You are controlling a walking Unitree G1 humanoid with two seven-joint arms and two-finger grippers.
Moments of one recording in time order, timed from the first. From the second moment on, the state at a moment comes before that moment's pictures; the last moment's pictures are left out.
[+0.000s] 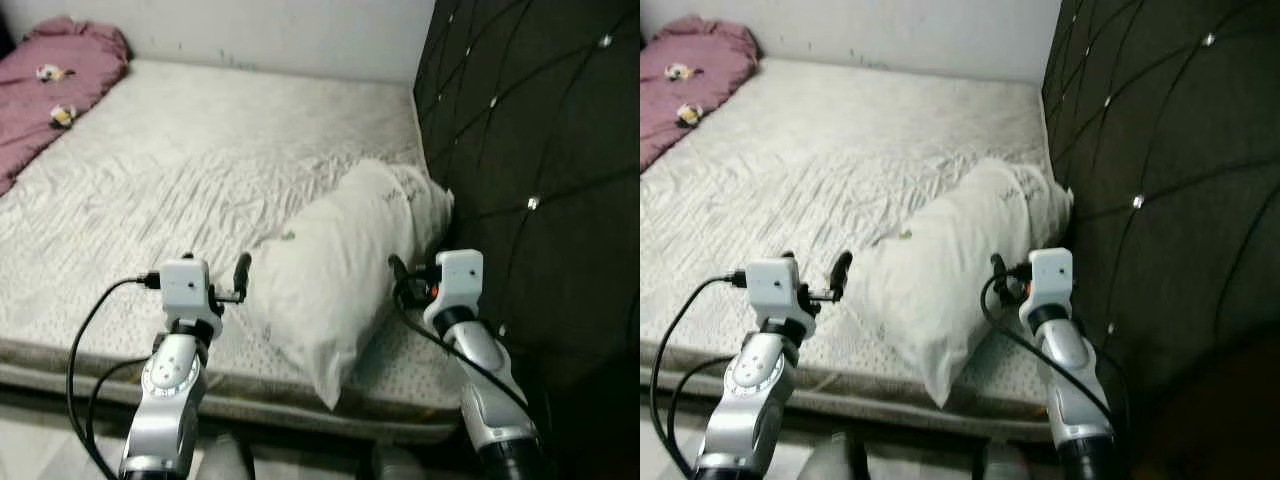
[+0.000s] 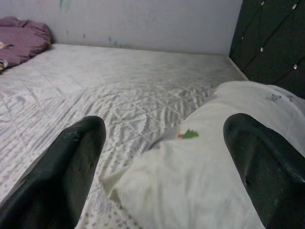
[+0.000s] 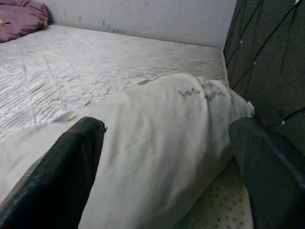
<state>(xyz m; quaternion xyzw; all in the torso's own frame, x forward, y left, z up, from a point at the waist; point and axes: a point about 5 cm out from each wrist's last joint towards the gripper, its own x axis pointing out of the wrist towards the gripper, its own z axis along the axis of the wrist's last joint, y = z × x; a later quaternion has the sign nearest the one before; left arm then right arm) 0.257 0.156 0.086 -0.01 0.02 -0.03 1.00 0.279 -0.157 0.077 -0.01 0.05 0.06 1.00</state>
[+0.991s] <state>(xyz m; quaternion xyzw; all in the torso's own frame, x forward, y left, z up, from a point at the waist) 0.252 0.154 0.078 -0.01 0.03 -0.04 1.00 0.278 -0.156 0.074 -0.01 0.05 0.07 1.00</state>
